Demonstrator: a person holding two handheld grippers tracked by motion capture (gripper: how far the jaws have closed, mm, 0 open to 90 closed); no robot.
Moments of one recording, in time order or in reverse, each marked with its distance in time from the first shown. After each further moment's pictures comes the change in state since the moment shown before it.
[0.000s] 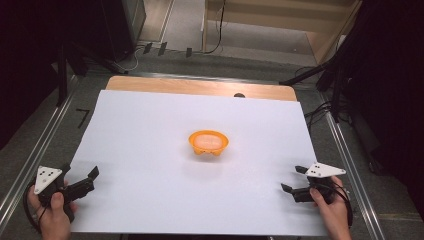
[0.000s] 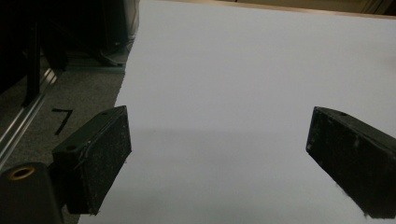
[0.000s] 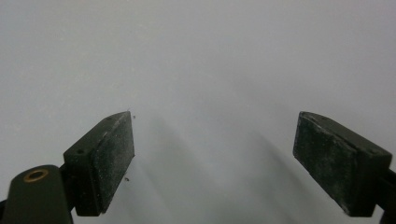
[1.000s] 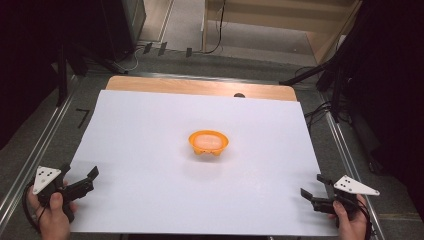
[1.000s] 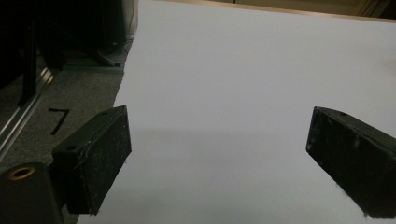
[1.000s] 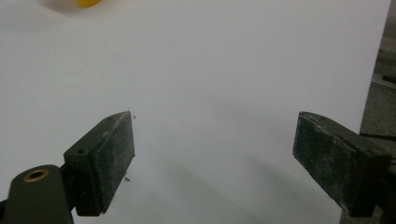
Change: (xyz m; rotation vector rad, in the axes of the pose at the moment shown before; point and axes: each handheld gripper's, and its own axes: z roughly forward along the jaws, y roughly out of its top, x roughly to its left) left arm 0.001 0.000 0.000 -0.001 -0.010 -0.006; right arm -0.008 -0.044 -0.045 -0.163 -0.098 0.154
